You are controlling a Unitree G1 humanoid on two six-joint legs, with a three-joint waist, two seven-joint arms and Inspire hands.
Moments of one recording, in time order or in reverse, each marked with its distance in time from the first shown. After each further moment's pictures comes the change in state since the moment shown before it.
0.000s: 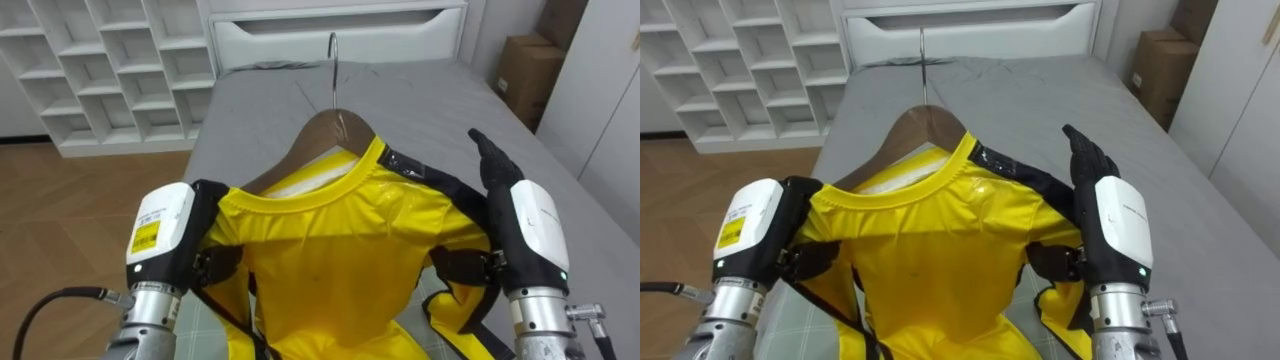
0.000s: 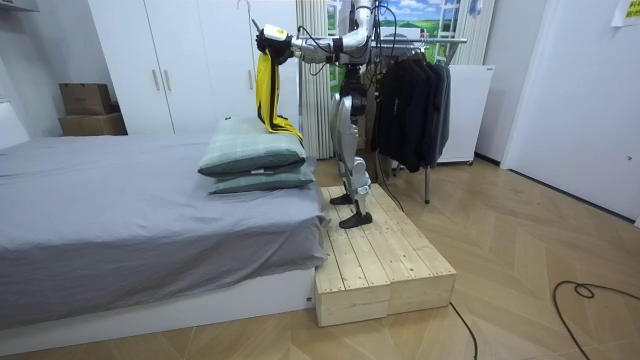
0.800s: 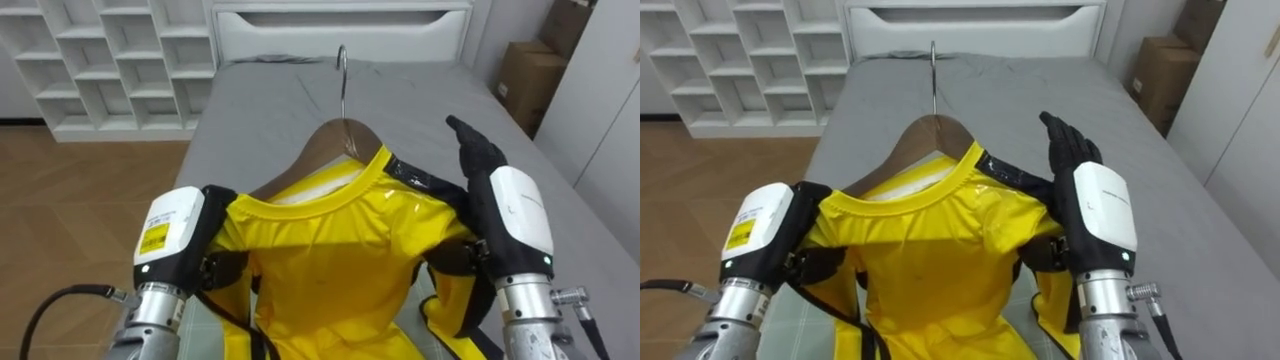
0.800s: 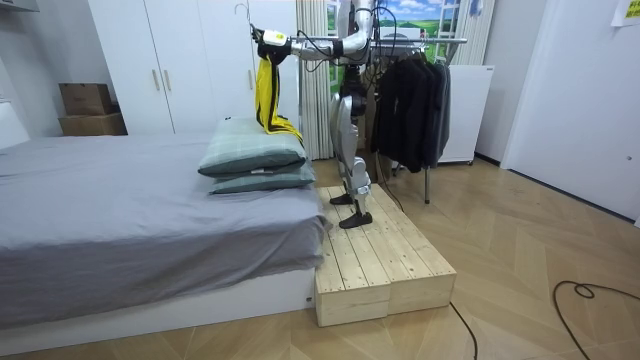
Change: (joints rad) left arm 0.000 -0.018 -0.005 -0.001 0.041 0.000 -0.040; right arm -0.050 -0.014 0.046 0.001 -0.058 0.000 0.010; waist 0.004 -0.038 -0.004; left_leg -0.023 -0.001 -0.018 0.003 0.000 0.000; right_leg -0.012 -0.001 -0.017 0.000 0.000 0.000
